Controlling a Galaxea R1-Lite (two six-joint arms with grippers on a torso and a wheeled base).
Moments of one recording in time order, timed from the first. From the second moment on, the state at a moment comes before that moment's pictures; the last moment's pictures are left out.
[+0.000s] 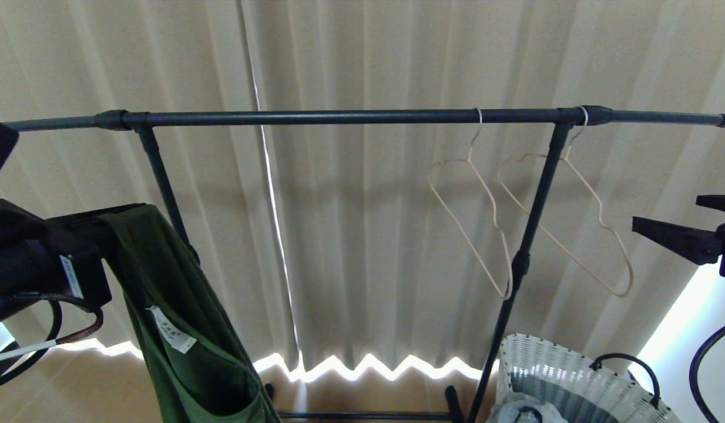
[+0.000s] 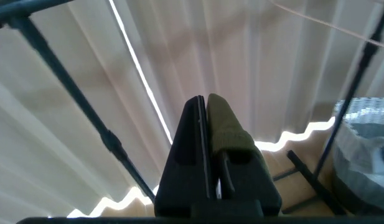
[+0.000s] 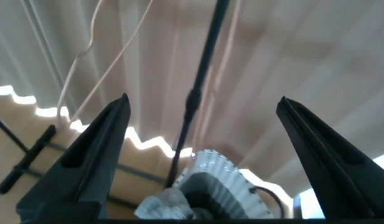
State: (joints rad) left arm -0.33 1.09 -0.67 -0.30 0.02 0.20; right arm -0.02 1.17 -0.82 -0.05 0.18 -0.17
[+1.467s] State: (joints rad) left arm -0.34 1.09 -0.64 -0.30 0.02 0.23; right arm 0.00 1.54 -1.03 0.10 0.02 -0.03
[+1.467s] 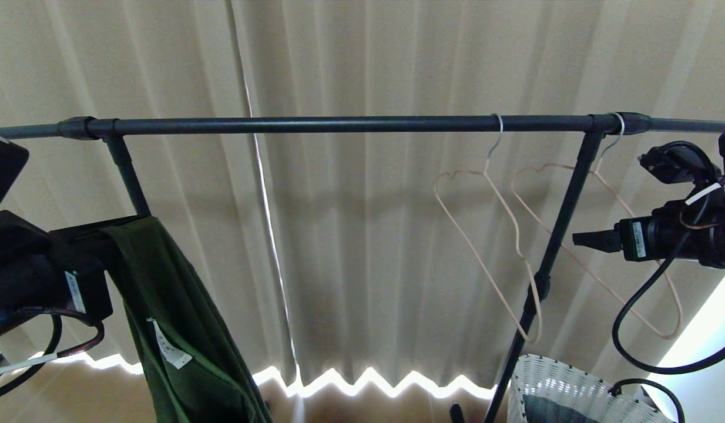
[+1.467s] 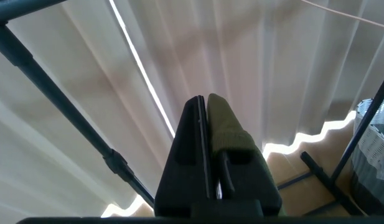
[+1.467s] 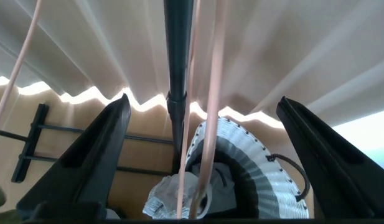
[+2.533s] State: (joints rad) left arm -0.33 1.08 -0.60 -0.35 0.03 0.24; right arm 0.00 1.43 -1.02 0.09 -0.01 -0.03
